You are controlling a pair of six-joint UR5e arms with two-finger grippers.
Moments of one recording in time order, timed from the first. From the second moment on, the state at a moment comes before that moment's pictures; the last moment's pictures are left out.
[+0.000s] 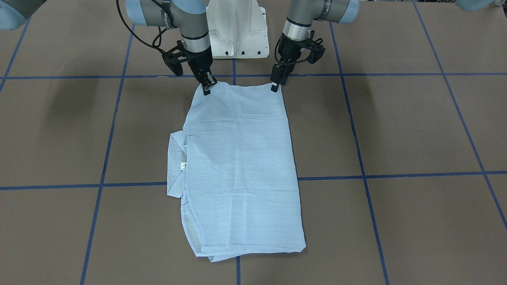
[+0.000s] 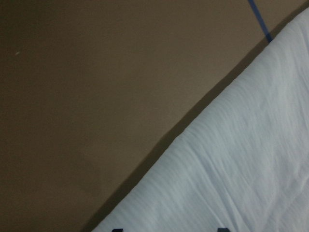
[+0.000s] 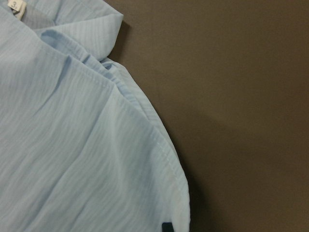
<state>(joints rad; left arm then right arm) -0.13 -1.83 -1.96 -1.96 -1.29 -2.39 0.24 -1.09 1.88 -1.55 1.55 2.37</state>
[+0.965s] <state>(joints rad) -0.09 -1.82 -1.95 -1.95 -1.29 -2.39 0.24 -1.09 1.89 -1.55 1.55 2.37</state>
